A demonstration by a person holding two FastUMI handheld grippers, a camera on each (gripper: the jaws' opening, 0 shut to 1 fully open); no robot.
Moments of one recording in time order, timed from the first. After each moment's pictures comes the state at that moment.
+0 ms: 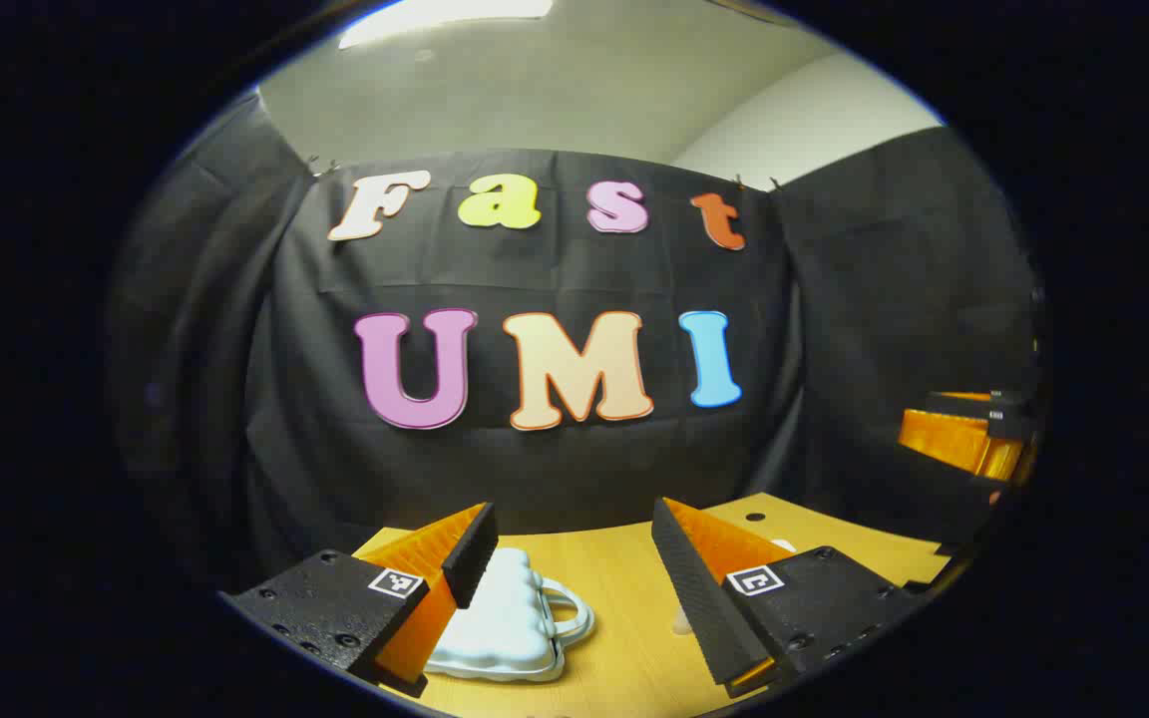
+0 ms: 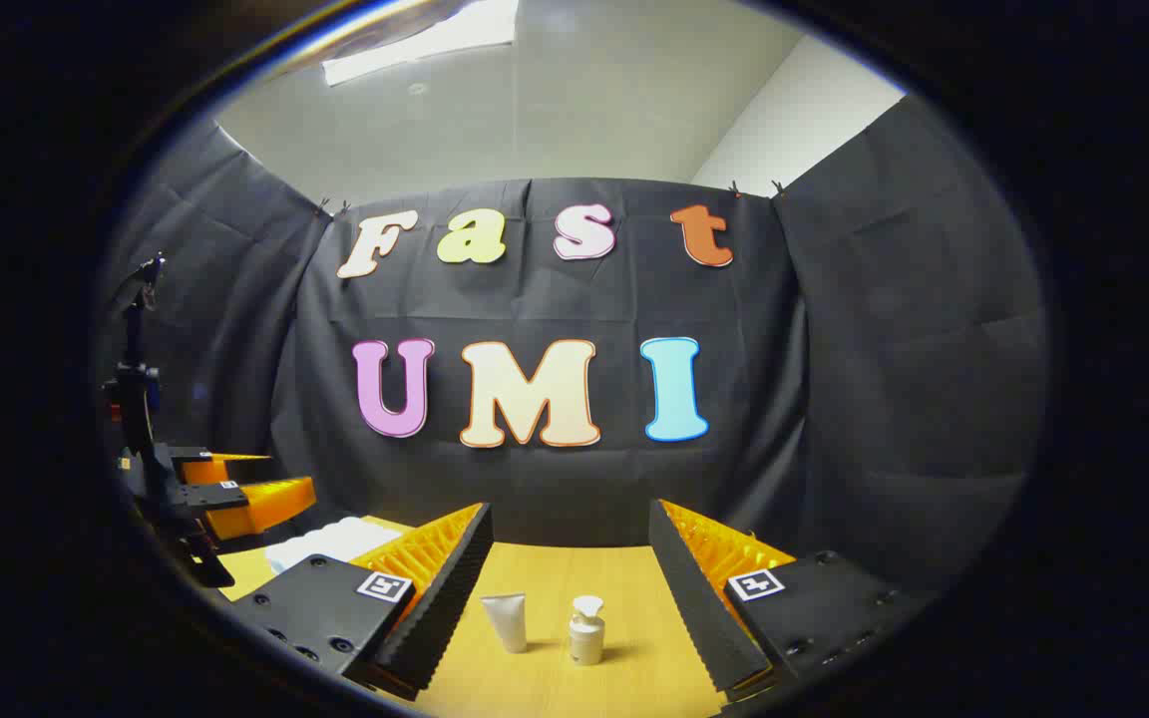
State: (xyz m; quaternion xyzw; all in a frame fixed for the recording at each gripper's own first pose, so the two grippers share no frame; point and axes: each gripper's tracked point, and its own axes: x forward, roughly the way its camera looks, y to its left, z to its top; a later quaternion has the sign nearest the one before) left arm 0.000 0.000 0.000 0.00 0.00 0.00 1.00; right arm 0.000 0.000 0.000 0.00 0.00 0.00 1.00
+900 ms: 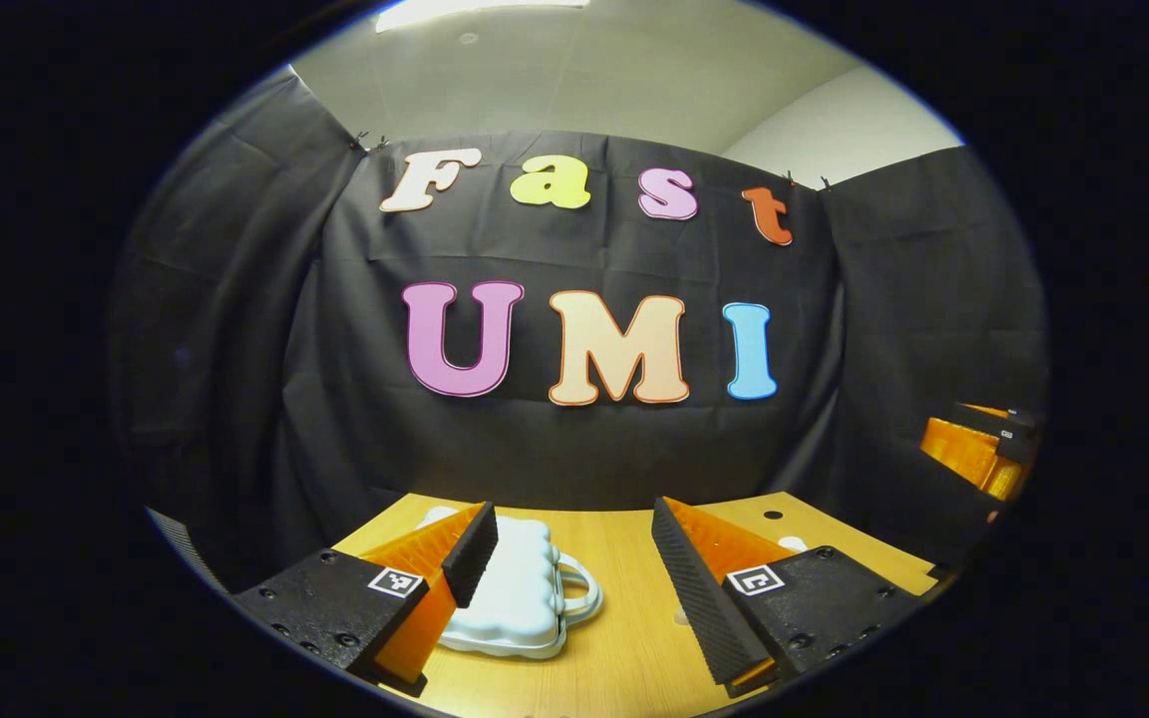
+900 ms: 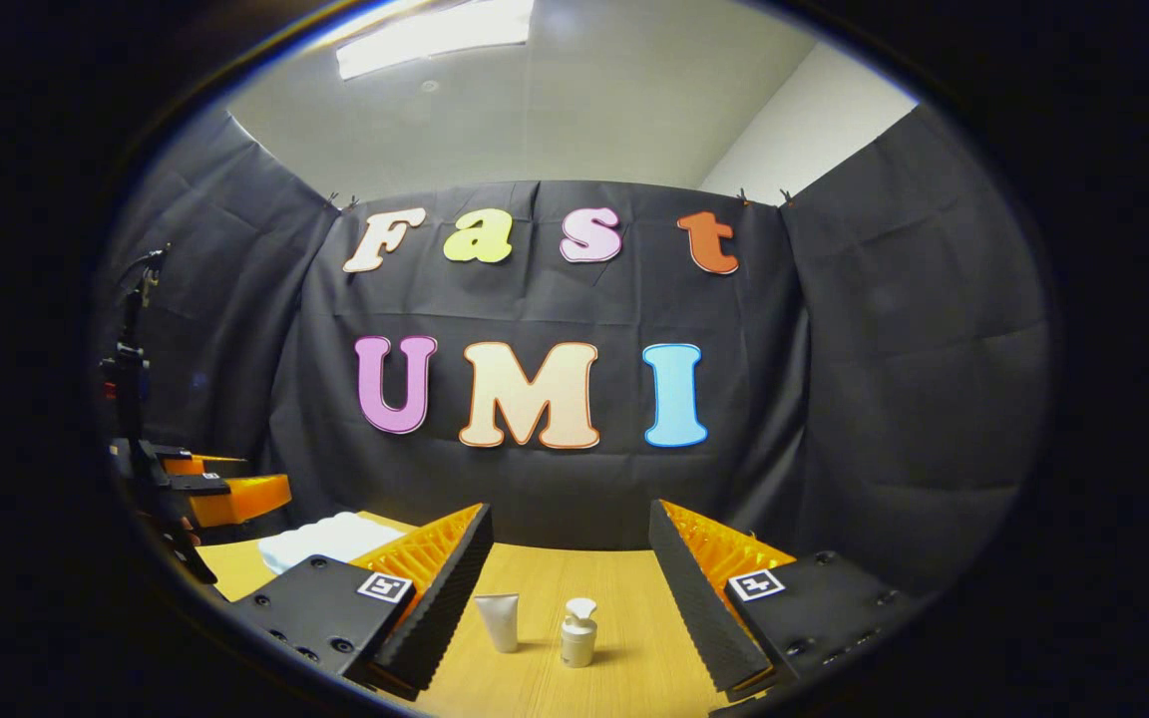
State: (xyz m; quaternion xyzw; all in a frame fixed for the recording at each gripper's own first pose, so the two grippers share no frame) left arm -0.018 0.008 -0.026 -0.03 0.03 0.04 1.00; right arm -0.005 -0.004 -0.007 -0.02 0.01 0.00 1.00
